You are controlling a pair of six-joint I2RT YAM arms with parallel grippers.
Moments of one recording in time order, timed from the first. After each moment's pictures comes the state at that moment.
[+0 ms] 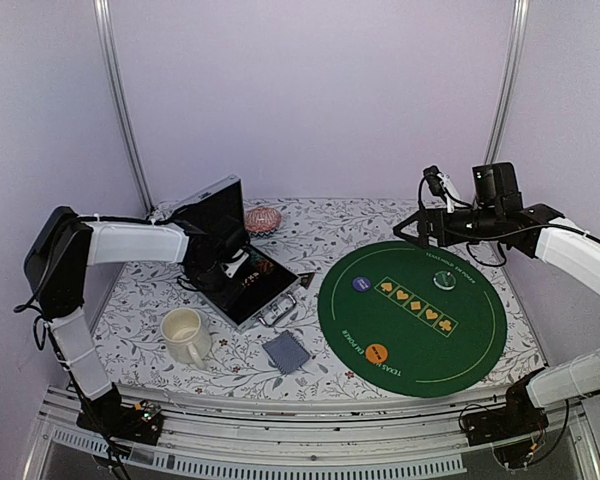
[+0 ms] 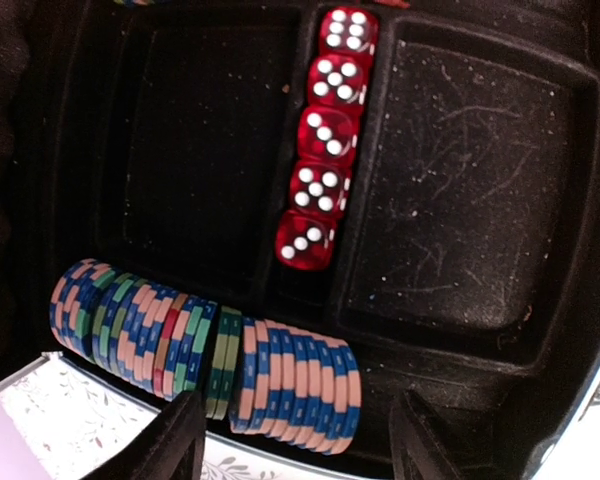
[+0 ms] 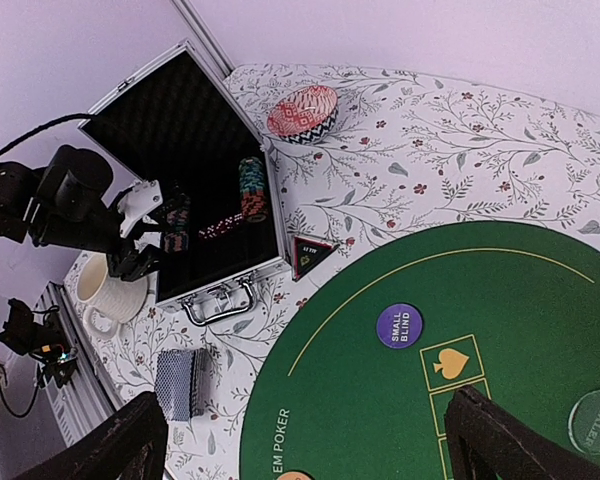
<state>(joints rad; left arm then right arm) -0.63 1.81 1.18 -0.66 -0.26 -0.03 0.39 1.25 1.06 -0.38 -0.46 0.18</state>
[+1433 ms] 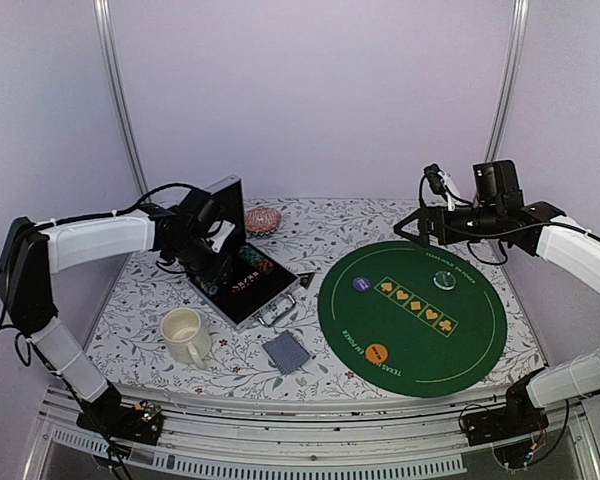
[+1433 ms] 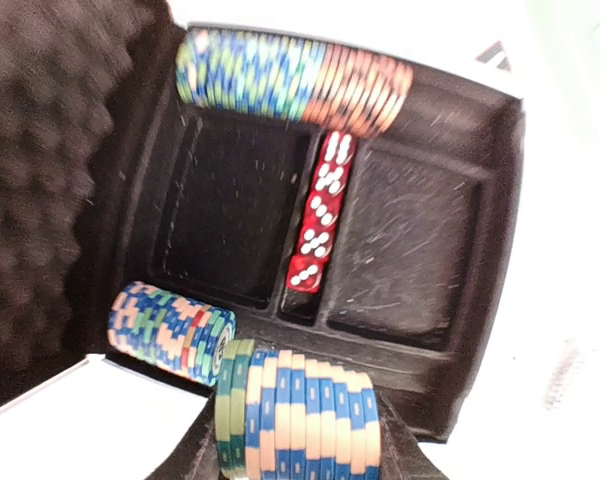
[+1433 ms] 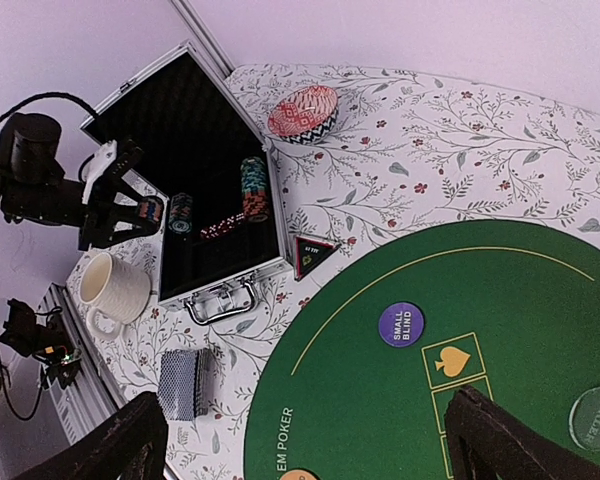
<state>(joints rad) -0.55 1.65 1.18 -0.63 -0.10 -0.02 0.39 1.25 1.08 -0.40 -0.46 0.18</state>
